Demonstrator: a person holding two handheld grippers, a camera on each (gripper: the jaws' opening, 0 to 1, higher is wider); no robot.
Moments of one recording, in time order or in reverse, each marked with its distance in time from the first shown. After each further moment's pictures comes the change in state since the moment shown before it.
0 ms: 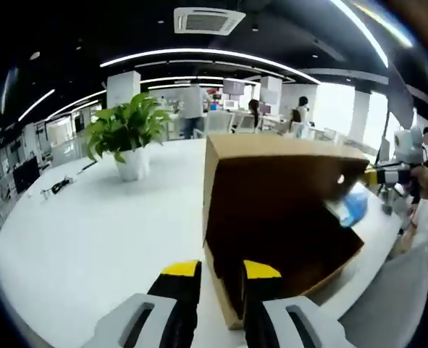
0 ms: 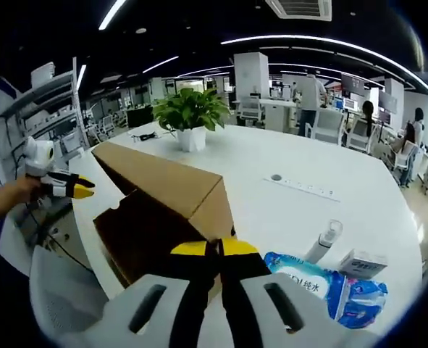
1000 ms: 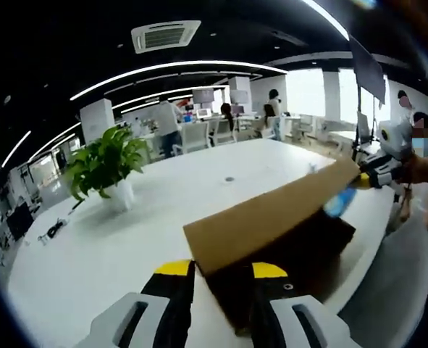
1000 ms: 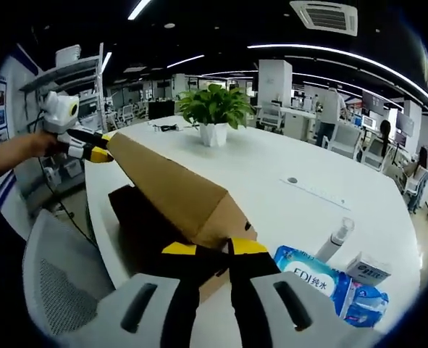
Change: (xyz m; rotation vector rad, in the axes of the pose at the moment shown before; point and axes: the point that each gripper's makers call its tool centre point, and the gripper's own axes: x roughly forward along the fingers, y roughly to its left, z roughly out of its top) left arm -0.001 -0.022 0.011 0.184 -0.010 -0.067; right arm -0.009 0.028 -0.031 -0.131 -0.009 0.084
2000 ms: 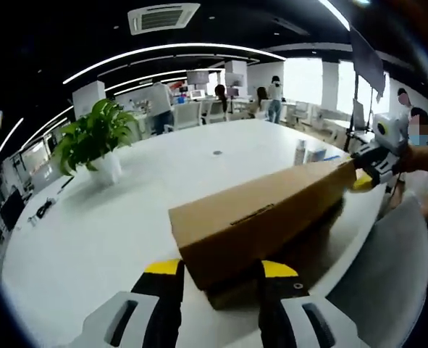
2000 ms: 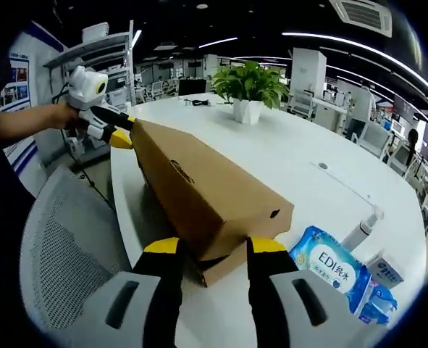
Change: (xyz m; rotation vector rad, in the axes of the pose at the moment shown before) left arm 0.004 -0.028 -0.051 -0.022 0.108 -0.057; right arm 0.003 0.034 -0.046 -0.093 0.119 0.164
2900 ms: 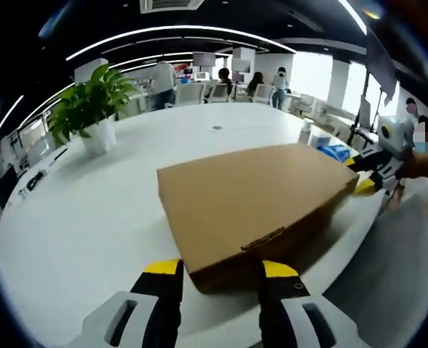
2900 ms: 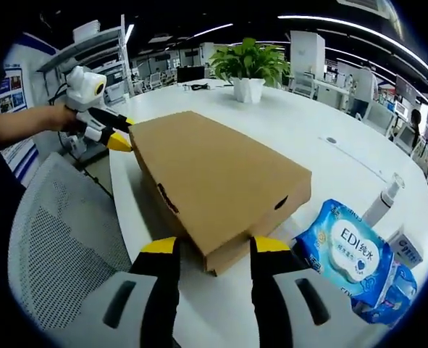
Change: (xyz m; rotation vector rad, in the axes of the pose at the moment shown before) left arm 0.025 -0.002 -0.046 -0.091 0.097 -0.026; right arm 0.027 0.005 -0.037 0.058 0.078 0.024
